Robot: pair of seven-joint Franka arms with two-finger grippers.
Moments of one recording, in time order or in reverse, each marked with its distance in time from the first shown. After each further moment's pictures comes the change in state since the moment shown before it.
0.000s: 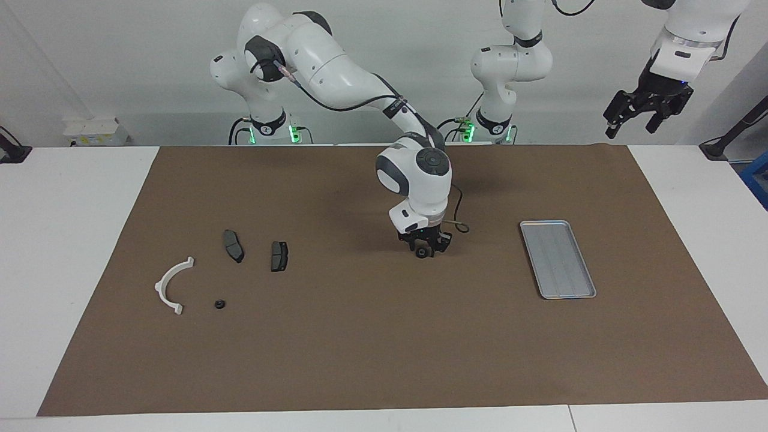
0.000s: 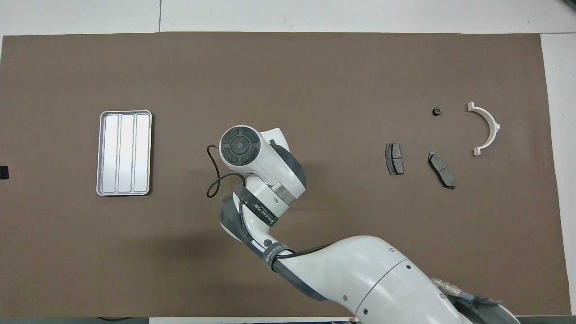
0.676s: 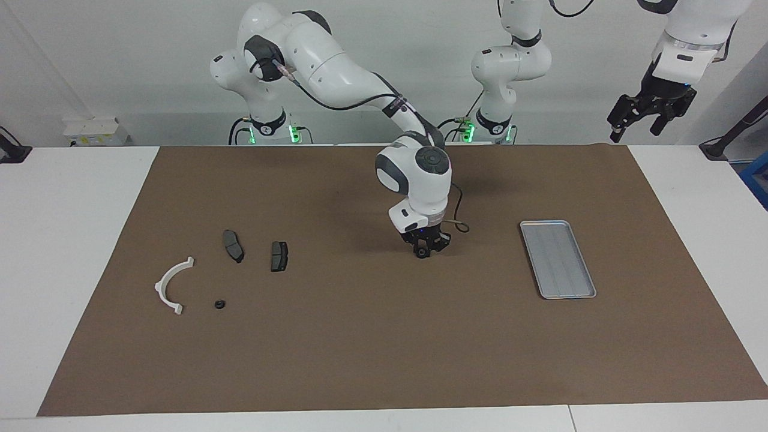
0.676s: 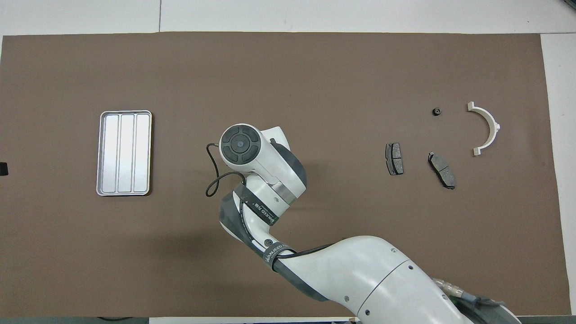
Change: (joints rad) left arm 0.109 0.000 -0.096 -0.022 0.000 0.041 0.000; right arm -0.004 -0.005 -0.001 0.008 0.000 -0.014 0.000
